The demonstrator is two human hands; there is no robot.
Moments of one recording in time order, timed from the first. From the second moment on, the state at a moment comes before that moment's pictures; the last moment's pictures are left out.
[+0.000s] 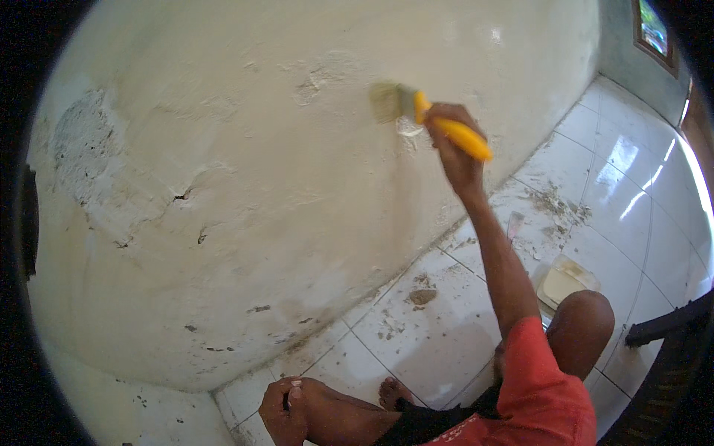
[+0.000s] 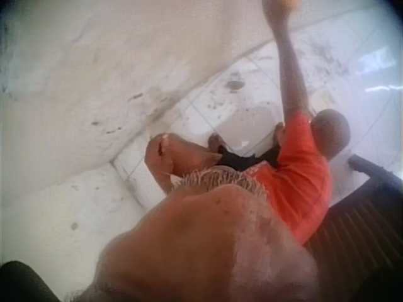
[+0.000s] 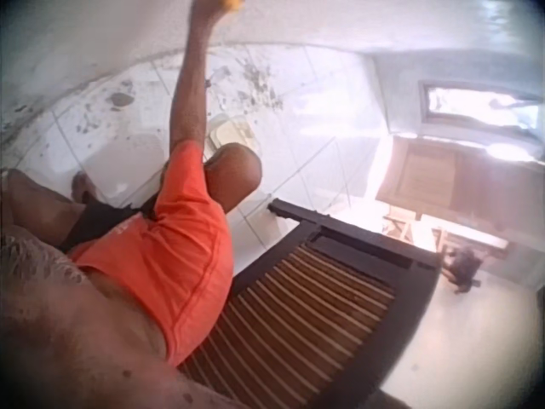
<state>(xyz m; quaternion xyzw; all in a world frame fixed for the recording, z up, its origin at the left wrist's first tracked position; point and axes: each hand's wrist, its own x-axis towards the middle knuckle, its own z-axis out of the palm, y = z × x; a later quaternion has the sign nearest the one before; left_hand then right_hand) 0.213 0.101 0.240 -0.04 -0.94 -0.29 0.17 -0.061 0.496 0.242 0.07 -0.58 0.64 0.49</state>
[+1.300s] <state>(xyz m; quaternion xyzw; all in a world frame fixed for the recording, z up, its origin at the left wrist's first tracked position) 0.217 0.109 0.234 0.00 -0.93 -0.32 0.18 -0.042 0.505 0.138 -0.01 -0.64 0.53 0.56</state>
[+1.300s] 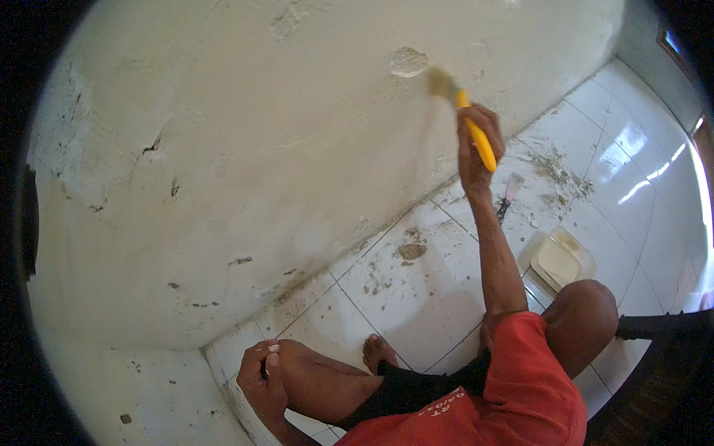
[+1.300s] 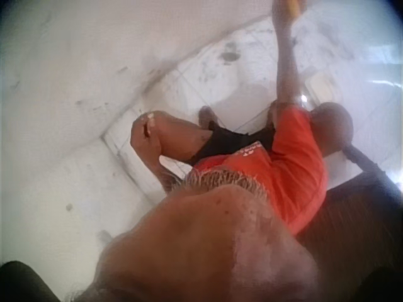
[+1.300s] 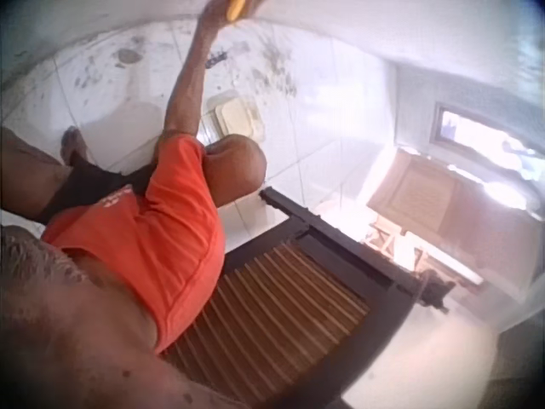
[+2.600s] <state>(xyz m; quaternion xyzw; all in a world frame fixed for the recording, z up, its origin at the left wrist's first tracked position) 0.241 0.113 0.266 -0.04 -0.92 -0.37 0.12 -0.021 0.499 0.242 0.39 -0.79 0.06 0.46</state>
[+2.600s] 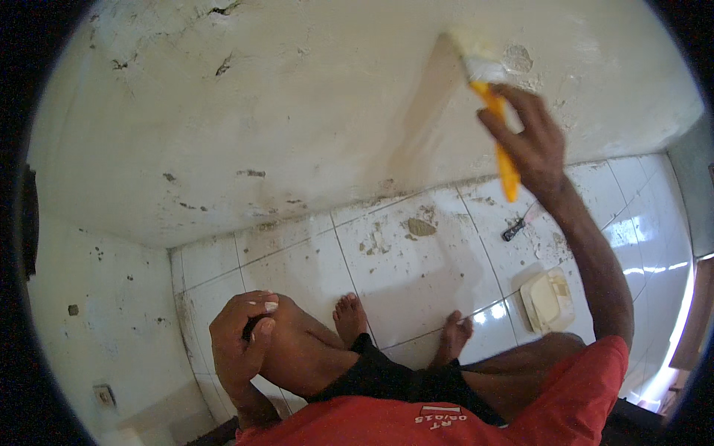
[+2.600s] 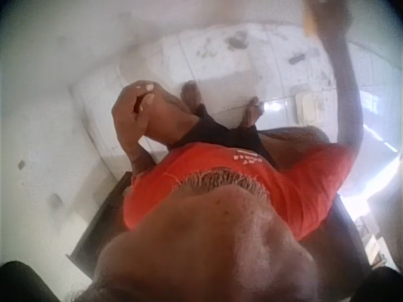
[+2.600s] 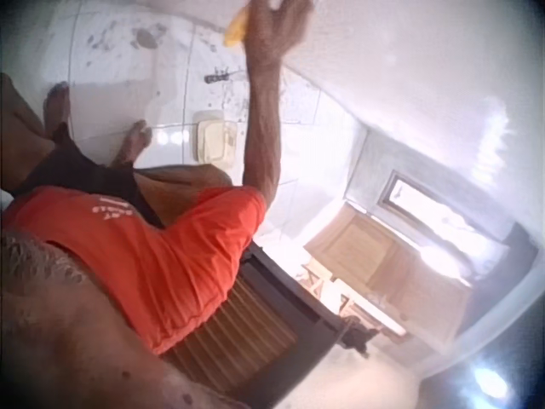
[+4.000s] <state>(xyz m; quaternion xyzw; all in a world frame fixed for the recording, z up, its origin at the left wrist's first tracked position) 0.259 0.181 0.301 0.05 -0.99 -0.15 -0.04 0.101 0.497 -0.039 -0.07 -0.77 0.61 -0.17</state>
